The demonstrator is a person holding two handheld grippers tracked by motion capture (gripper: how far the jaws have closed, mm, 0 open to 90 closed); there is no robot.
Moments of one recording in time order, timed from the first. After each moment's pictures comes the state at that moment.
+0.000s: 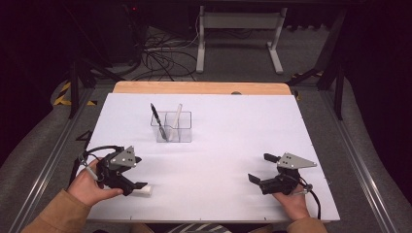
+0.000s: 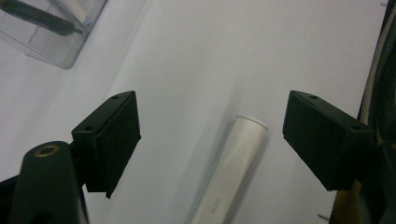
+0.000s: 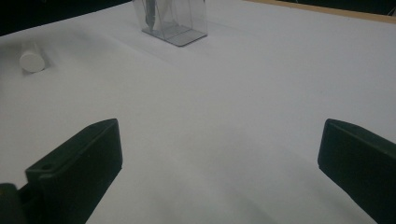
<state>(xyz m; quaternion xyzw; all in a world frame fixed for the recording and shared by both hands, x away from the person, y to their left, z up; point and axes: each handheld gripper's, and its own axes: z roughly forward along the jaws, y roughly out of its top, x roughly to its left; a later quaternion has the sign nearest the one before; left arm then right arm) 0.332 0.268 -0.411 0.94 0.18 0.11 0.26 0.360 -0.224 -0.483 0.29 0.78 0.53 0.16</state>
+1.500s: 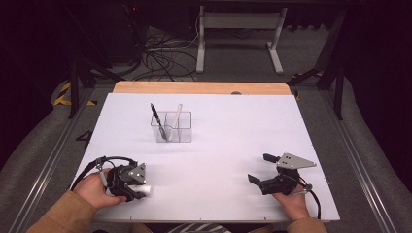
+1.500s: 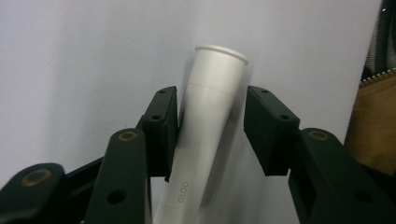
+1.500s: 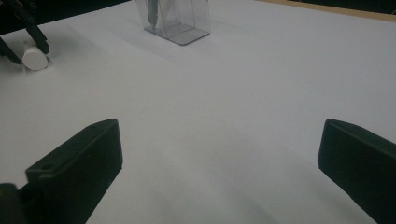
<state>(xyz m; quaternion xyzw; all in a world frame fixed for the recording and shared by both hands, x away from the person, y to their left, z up) 0.335 0.256 -0.452 0.98 0.11 0.04 0.14 0.360 -0.223 -0.483 0.29 0.78 0.53 0.16</state>
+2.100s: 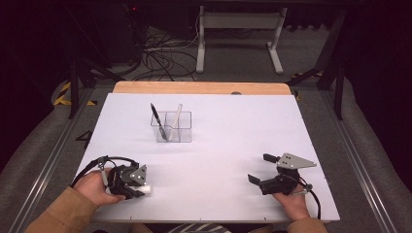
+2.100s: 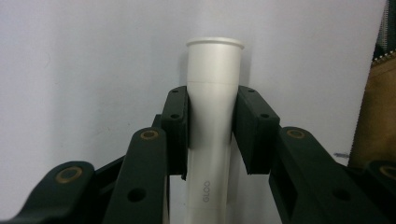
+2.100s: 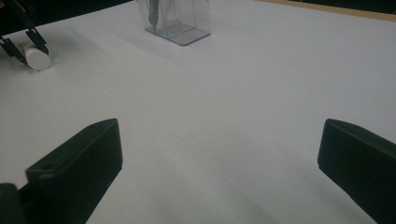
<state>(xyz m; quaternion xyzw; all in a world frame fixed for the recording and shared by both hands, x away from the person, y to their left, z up) 0.336 0.253 -0.452 0.99 0.08 0.04 0.11 0.360 -0.224 -0.483 0.29 0.78 0.53 0.16</state>
